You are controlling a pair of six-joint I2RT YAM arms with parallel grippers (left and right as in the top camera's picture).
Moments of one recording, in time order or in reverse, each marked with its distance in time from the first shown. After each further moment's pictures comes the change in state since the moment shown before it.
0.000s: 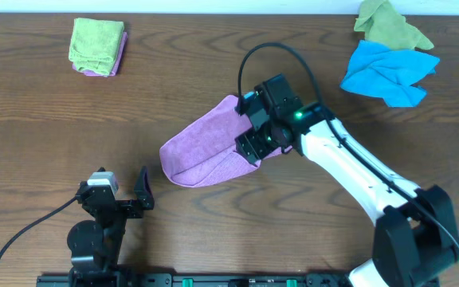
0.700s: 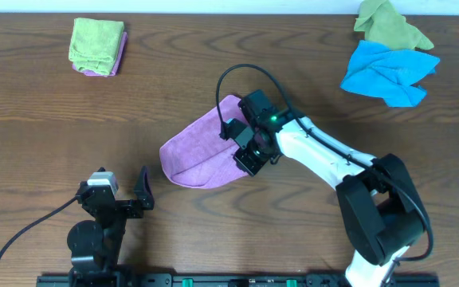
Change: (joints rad) left arm 0.000 0.000 0.000 0.000 0.000 0.000; right arm 0.047 0.181 -0.015 0.009 -0.114 -0.153
